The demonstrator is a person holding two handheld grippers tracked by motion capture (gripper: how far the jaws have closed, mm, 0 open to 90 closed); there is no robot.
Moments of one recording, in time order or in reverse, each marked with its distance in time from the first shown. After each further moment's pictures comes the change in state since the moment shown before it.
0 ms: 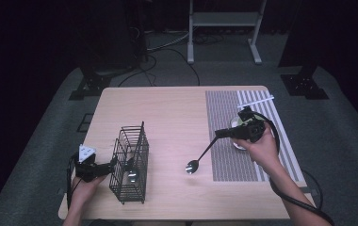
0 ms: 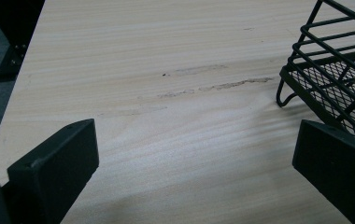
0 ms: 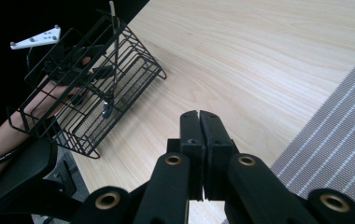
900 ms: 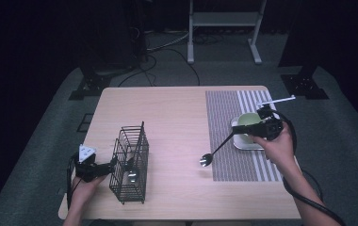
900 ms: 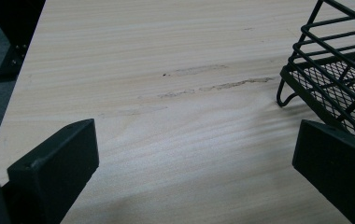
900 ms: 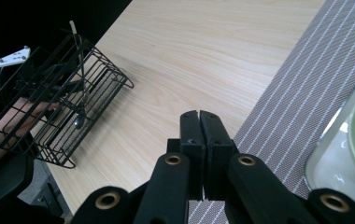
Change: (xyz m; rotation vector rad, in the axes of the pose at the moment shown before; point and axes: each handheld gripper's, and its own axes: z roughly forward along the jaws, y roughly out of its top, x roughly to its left) left arm 0.000 0.000 0.000 0.002 0.002 0.003; right arm -0.031 -0.011 -0.033 -0.061 -0.081 0.073
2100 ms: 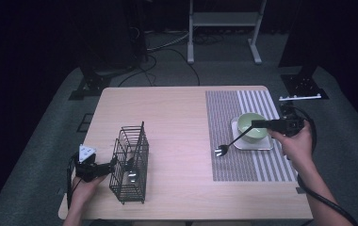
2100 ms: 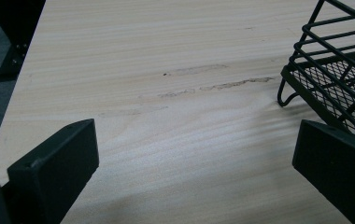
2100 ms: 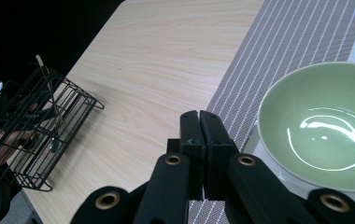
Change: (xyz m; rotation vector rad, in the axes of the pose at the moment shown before) left arm 0.000 0.000 0.000 0.000 0.003 -0.003; right arm -0.036 -0.004 -0.039 -0.087 -0.085 0.091
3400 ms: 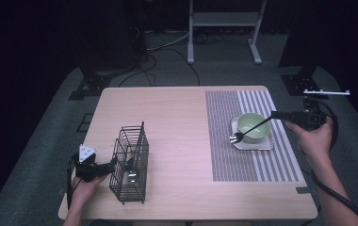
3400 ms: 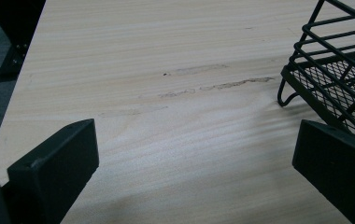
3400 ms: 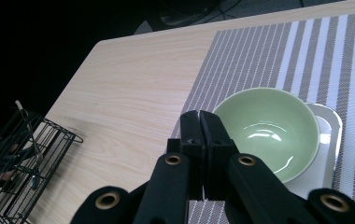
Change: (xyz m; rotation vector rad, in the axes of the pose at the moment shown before) left arm 0.000 0.000 0.000 -0.001 0.000 0.001; right arm -0.029 0.009 -0.040 -0.120 -0.085 0.079
